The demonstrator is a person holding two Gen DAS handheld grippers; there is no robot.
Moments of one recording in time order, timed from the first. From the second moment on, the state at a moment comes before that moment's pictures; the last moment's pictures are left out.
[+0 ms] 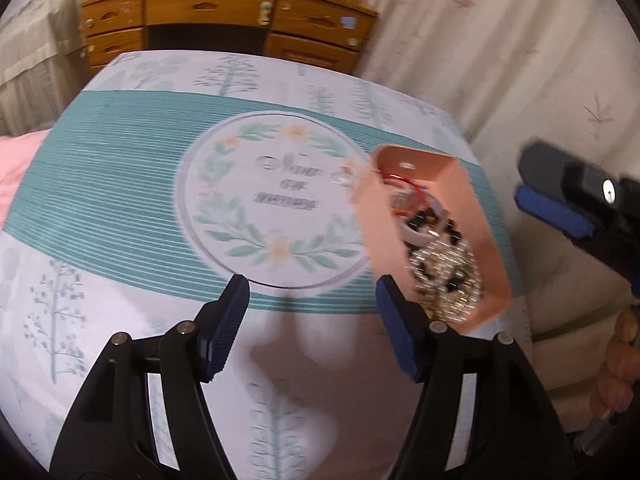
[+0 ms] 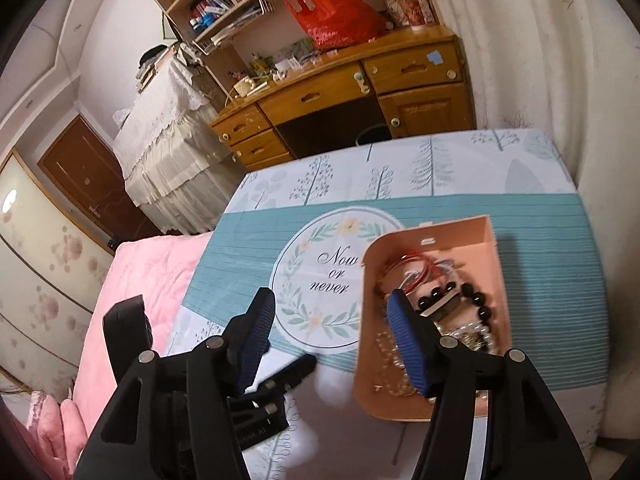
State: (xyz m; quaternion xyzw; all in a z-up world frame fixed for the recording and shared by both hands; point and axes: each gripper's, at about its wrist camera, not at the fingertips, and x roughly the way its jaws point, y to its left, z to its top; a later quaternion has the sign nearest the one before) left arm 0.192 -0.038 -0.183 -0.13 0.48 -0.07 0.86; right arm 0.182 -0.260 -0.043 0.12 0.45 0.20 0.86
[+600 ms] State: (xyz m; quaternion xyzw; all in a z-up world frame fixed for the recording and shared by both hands) left arm 0.286 -0.038 -0.201 0.10 0.40 -0.29 0.86; right arm 0.213 -0.282 -0.108 0.02 0.48 0.07 0.87
